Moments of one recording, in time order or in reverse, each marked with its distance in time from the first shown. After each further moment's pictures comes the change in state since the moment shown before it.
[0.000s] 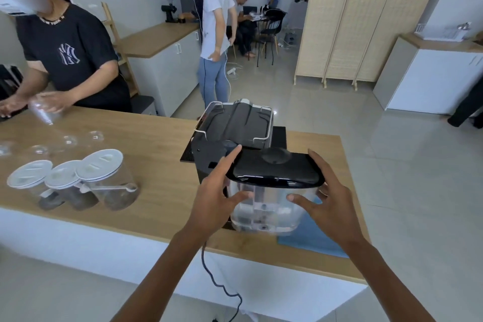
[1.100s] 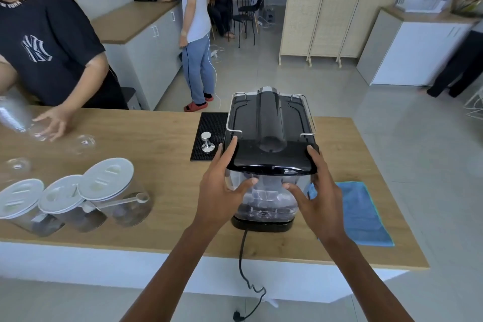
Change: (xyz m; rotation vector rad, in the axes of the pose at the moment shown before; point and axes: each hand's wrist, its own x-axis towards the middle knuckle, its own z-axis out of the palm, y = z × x) left_hand 0.041 -0.093 -0.067 -0.068 0.012 -0.049; right_hand 0.026 -0.009 0.143 -0.157 0.232 0.141
